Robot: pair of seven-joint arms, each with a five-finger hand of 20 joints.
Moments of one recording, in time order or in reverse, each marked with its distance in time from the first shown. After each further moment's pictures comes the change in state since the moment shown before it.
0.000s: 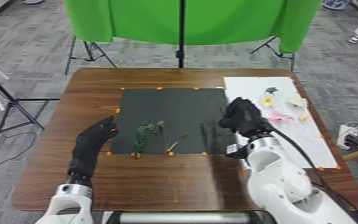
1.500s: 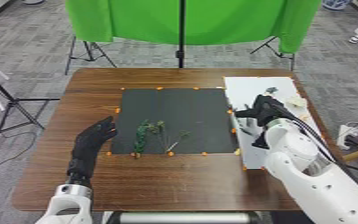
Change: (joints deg) left arm 0.2 0.0 -0.2 -0.1 0.0 0.3 0.0; right arm 10.9 5.2 1.7 13.7 -1.5 -14.4 6.1
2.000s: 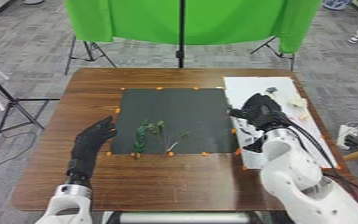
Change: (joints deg) left arm 0.0 0.0 -0.1 0.0 0.0 0.0 0.0; right arm -7.4 -1.4 3.3 -7.2 -0.9 8.4 -2.3
